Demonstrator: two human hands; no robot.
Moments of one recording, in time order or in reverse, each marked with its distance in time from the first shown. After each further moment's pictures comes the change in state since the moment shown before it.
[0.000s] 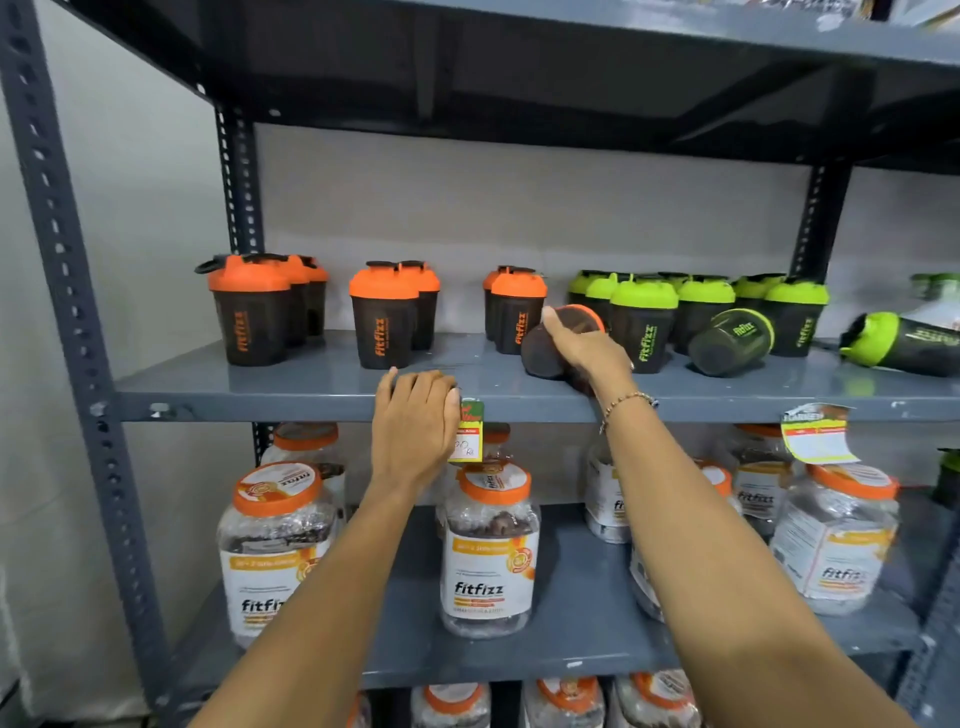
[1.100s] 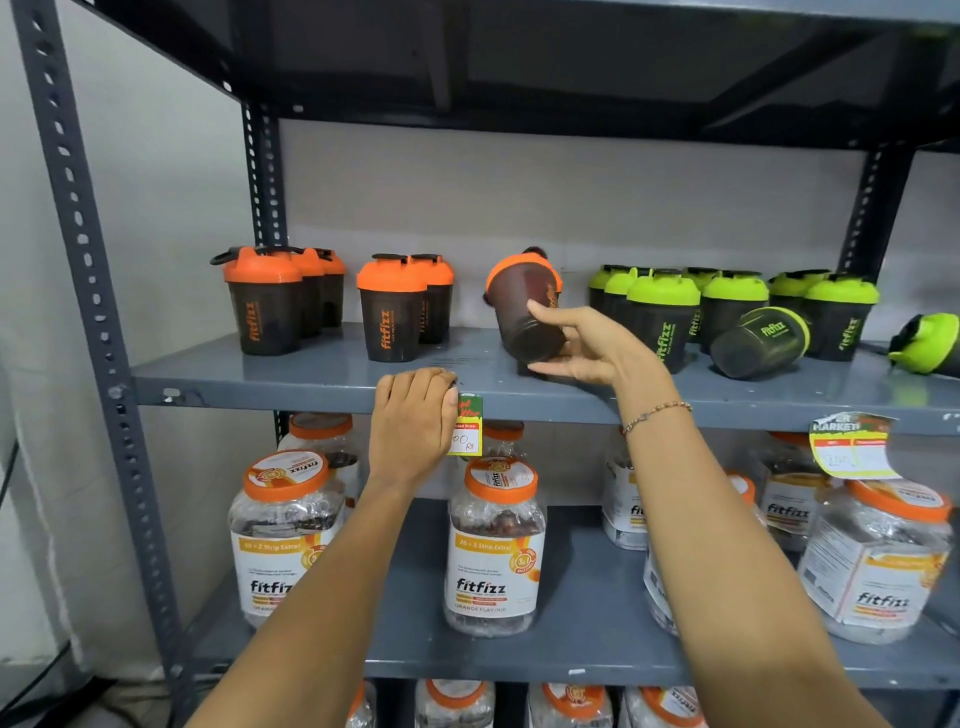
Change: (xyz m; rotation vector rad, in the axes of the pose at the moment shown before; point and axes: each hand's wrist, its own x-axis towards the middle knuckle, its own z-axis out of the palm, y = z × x) left_hand -0.003 0.001 0.006 0.116 0.018 0.009; right_hand 0.024 0.002 -0.006 0.876 -0.693 -0.088
